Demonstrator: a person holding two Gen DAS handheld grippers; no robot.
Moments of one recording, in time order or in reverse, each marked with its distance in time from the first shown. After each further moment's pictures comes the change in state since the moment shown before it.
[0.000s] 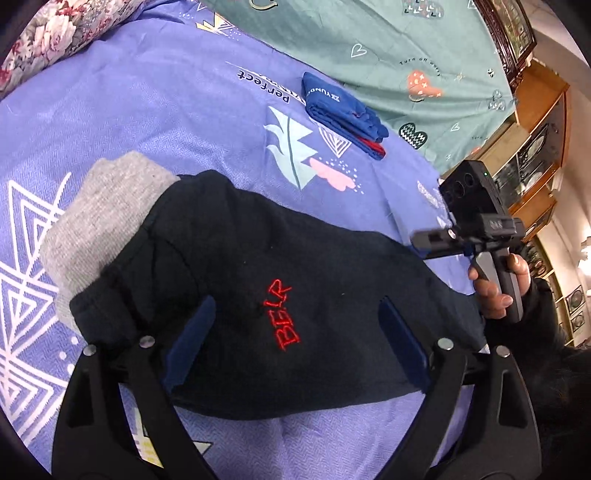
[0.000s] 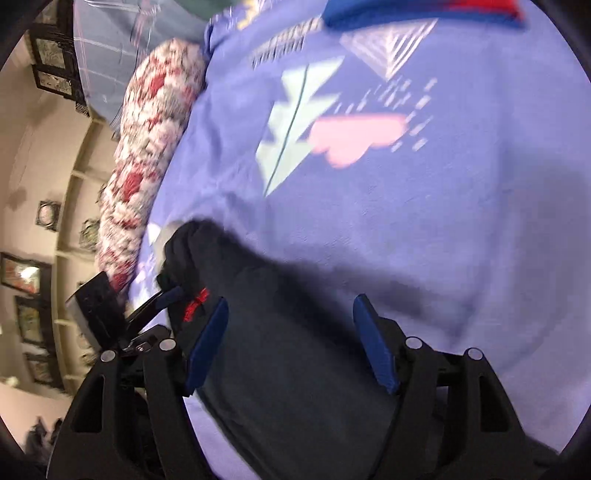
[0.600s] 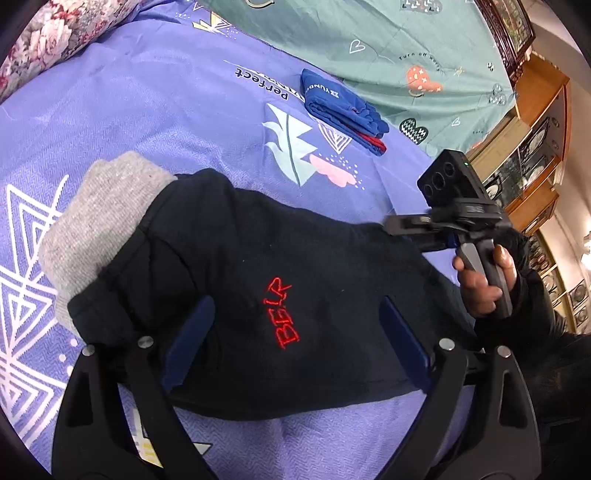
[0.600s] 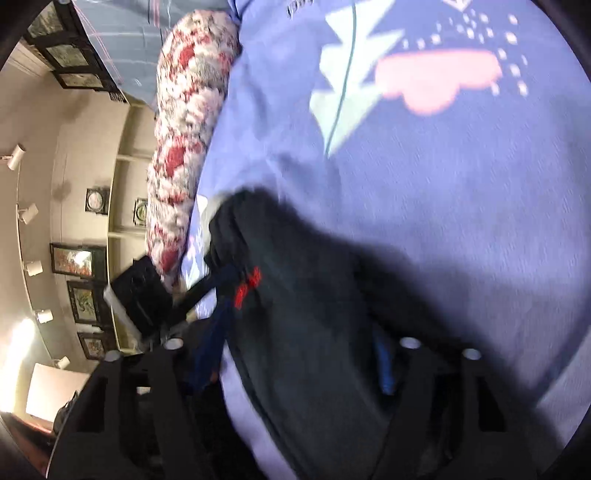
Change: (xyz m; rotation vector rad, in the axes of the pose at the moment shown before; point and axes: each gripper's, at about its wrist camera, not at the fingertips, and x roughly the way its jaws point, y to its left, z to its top) left arm 0.006 -0.007 0.000 0.024 0.013 0.027; right arm 0.022 0.000 0.013 0.027 0.001 0.154
